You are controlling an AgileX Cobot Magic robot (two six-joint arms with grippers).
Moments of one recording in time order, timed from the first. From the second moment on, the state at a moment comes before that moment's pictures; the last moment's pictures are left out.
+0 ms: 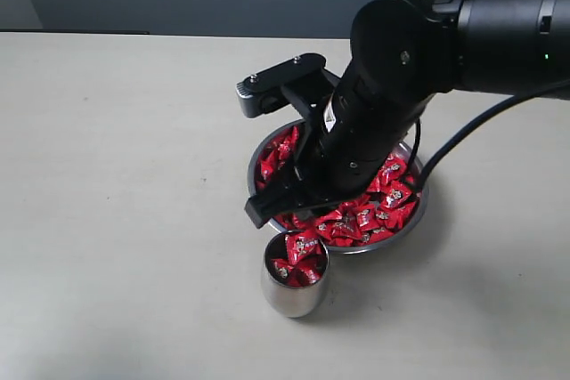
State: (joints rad) left arm 0.19 0.00 0.00 0.03 0.34 0.03; right arm 0.93 1.66 -1.14 0.08 0.85 0.06
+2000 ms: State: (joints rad) left arm 0.19 0.00 0.00 0.03 0.34 0.03; right arm 0.99 1.69 -1.09 0.15 0.82 -0.04
